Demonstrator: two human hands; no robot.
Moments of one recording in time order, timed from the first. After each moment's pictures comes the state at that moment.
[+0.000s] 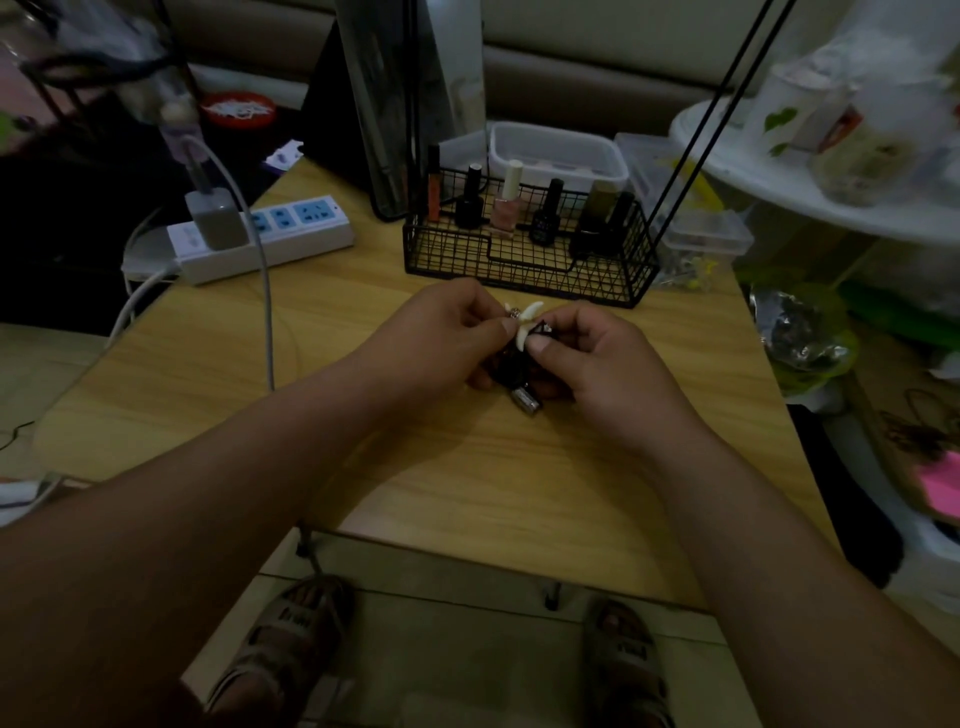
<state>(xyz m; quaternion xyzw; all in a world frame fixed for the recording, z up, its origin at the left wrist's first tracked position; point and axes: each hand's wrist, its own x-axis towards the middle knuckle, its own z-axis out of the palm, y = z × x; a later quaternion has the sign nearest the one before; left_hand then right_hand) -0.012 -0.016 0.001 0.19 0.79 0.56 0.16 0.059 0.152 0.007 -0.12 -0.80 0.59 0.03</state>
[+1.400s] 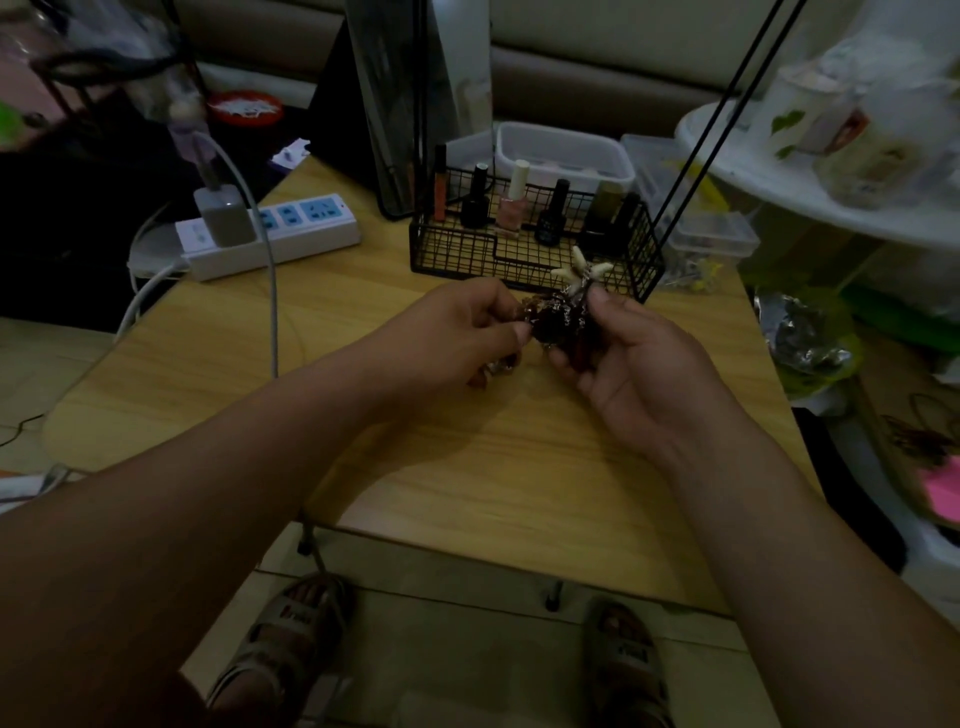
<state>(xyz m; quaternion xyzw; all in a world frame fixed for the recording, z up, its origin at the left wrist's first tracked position) -0.008 -0.022 0.013 0.25 0.79 0.53 0.19 0.059 0.158 0.021 -0.17 -0.52 0.83 0.03</state>
